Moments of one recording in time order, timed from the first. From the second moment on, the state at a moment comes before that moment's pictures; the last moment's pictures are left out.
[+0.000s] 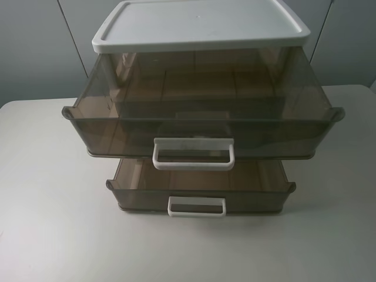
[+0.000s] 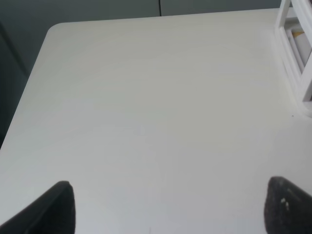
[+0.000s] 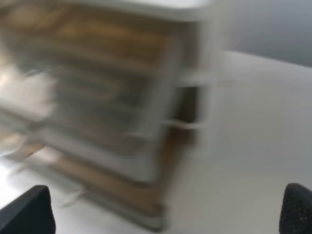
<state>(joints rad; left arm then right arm) -0.04 0.00 -0.51 0.10 1.09 -0.05 0.25 0.52 -0.84 0.34 1.12 -0.30</state>
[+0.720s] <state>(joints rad) -0.04 0.00 -0.51 0.10 1.09 -0.05 0.77 0.81 -0.84 0.67 1.08 -0.47</state>
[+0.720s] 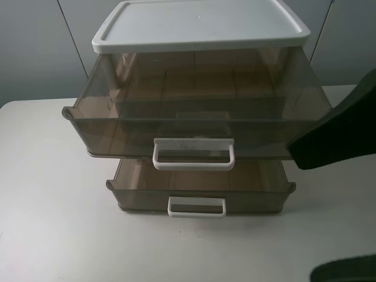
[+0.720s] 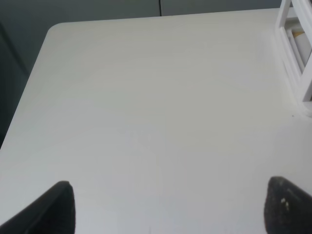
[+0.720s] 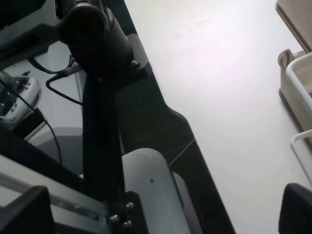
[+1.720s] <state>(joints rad) -0.04 0.00 -0.51 0.10 1.09 -0.04 1.03 1.20 -0.80 0.27 0.45 0.25</state>
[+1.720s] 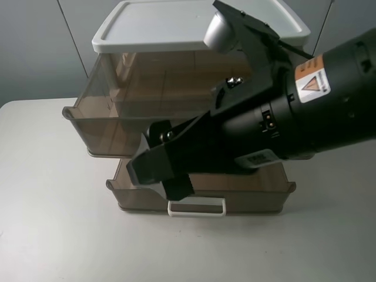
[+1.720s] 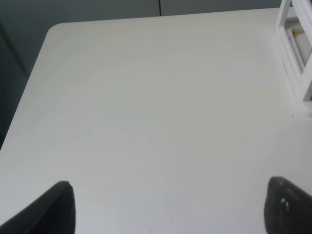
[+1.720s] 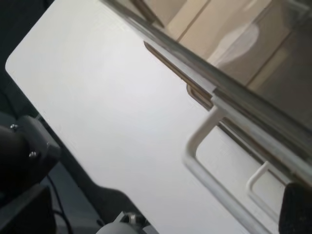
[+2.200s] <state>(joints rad) -0.04 0.00 -0.51 0.10 1.09 -0.04 1.00 1.21 -0.80 -0.10 0.34 0.56</state>
